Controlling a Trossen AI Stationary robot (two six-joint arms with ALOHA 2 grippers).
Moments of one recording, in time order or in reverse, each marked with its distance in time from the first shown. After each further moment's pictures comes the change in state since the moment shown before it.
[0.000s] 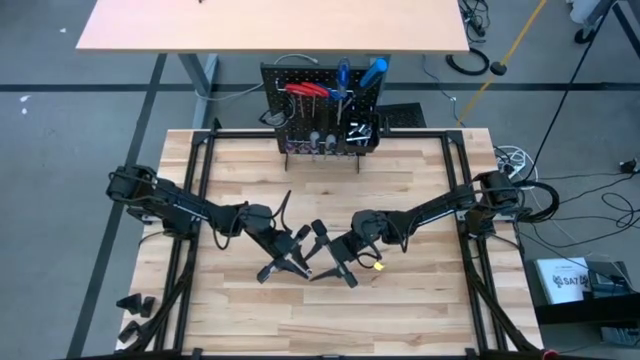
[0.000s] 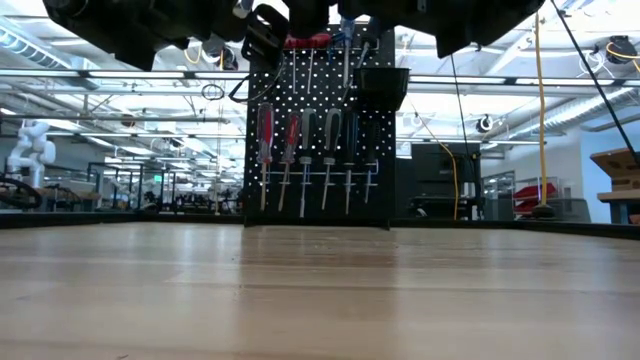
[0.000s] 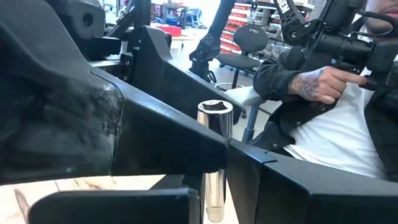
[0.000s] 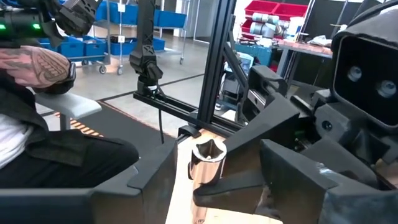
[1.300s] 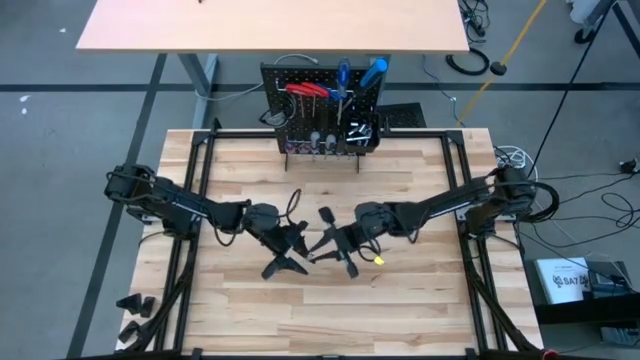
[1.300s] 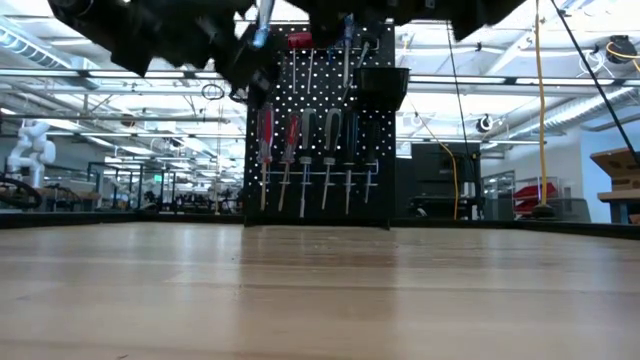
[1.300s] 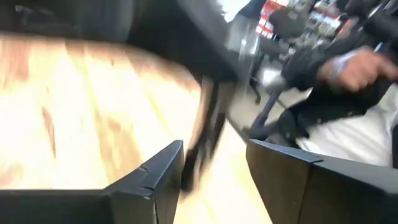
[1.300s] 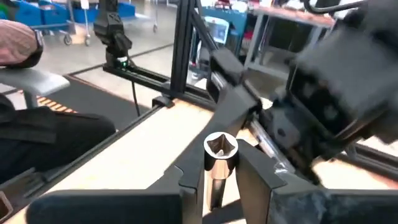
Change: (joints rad) left arm 0.018 -0.016 0.004 -0.177 -0.078 -0.138; right arm -0.027 -0.104 -0.001 -0.227 0.113 -0.027
